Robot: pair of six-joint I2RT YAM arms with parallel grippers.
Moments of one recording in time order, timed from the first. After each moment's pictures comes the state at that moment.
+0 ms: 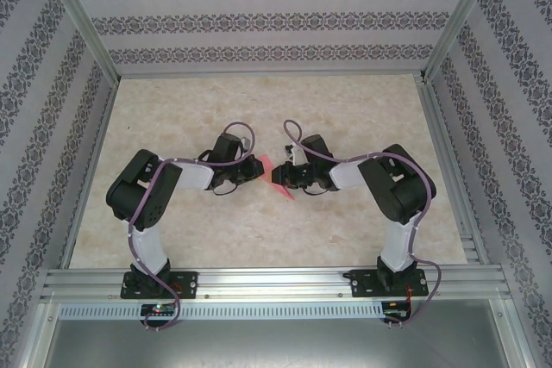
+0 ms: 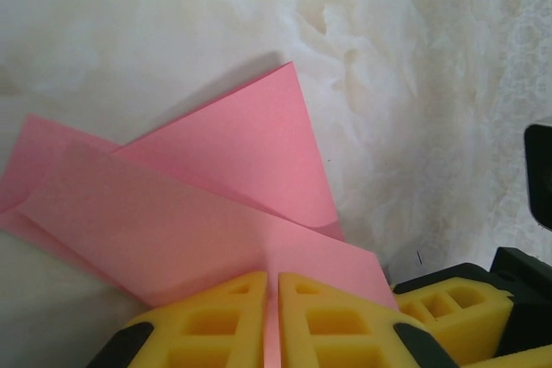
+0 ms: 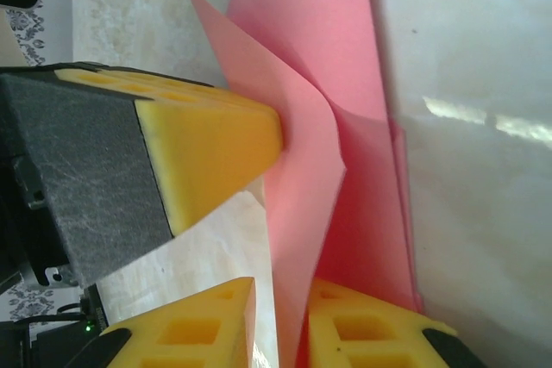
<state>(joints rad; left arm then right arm) -0.48 1.86 0.84 0.21 0.42 -0.82 0.53 1.90 0.82 0.27 -0.69 0.68</state>
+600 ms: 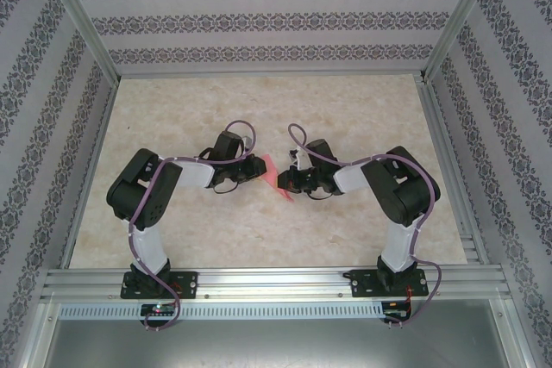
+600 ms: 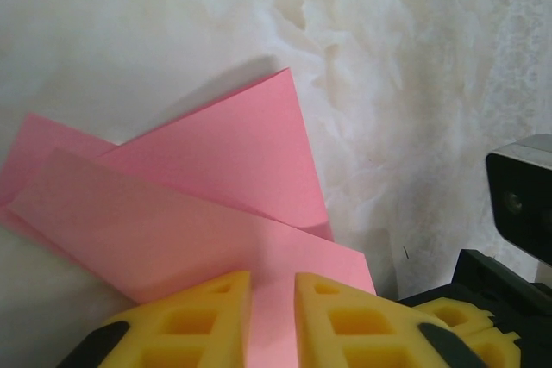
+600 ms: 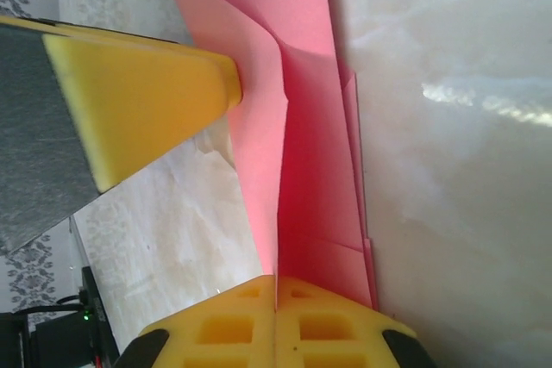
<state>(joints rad) -0.48 1.86 0.86 0.19 0.45 -0.81 0.51 1.88 0.75 0.30 -0.70 0.69</state>
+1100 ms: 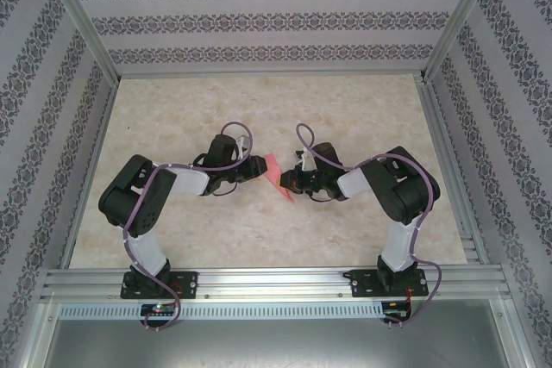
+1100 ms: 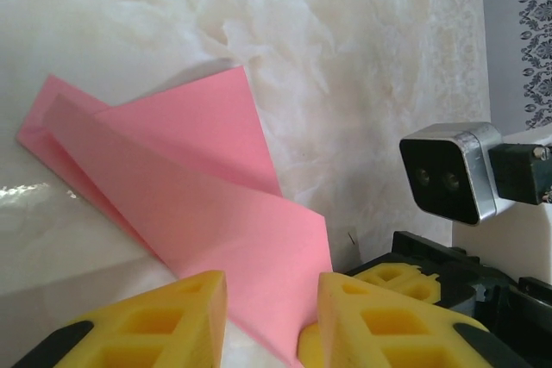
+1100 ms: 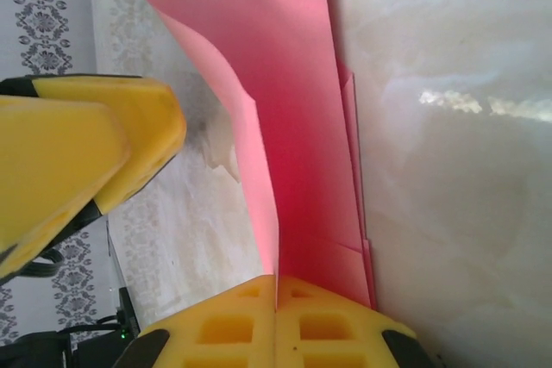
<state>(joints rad) -0.49 1.79 0.76 0.37 0.48 -0.82 0.49 1.89 0.68 0.49 -0.72 0.83</state>
